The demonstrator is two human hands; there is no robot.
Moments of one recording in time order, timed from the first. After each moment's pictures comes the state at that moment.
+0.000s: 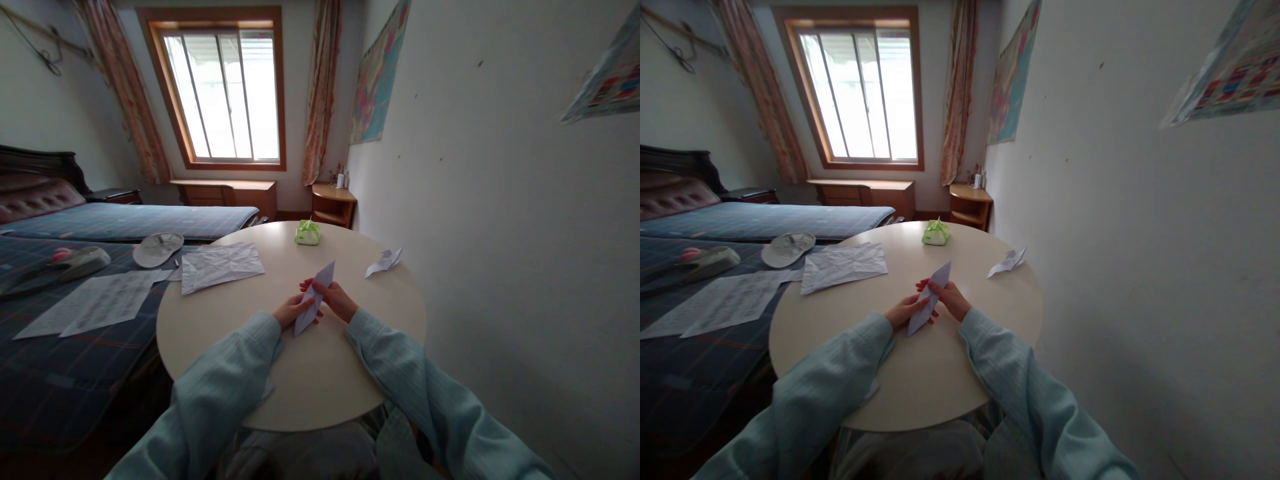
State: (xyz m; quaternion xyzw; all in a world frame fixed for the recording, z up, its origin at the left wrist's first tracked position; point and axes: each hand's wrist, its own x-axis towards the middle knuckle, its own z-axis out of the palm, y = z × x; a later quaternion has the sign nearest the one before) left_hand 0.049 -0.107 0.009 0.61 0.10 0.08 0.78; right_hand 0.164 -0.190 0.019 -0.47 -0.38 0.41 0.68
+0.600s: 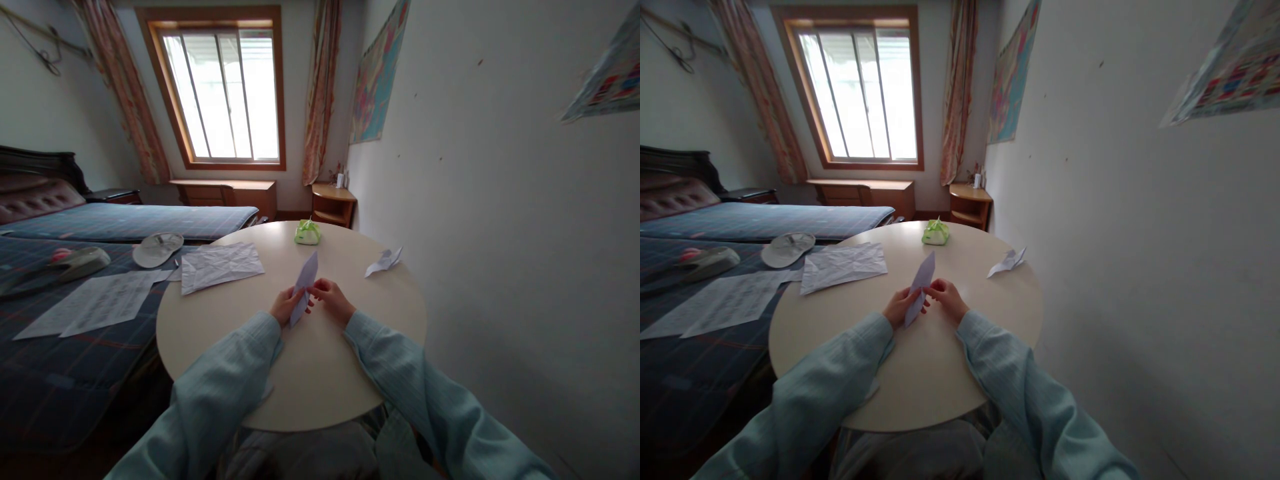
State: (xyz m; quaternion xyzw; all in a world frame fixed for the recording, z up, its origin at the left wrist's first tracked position) left_hand 0.052 -0.099 0.010 0.64 0.14 0.21 0.73; right_hand 0.169 -0.181 0.009 -0.59 -0.42 0.28 0.64
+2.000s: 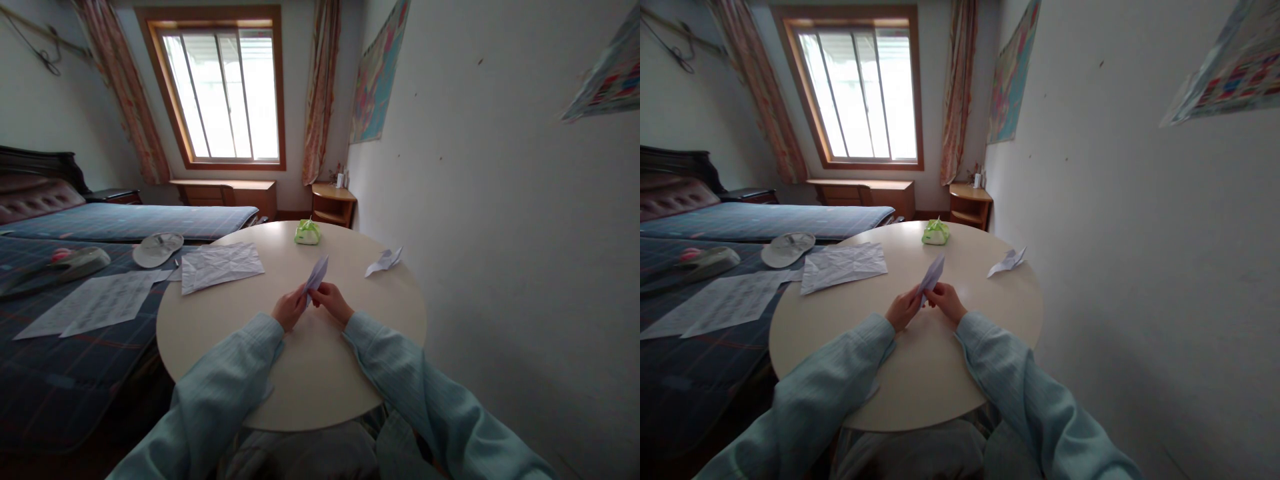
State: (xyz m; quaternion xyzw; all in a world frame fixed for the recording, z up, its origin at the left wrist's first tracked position) left_hand 0.045 -0.103 0.012 0.91 0.09 0.28 0.30; right_hand 0.162 -0.185 0.008 -0.58 -0.48 0.25 0.61
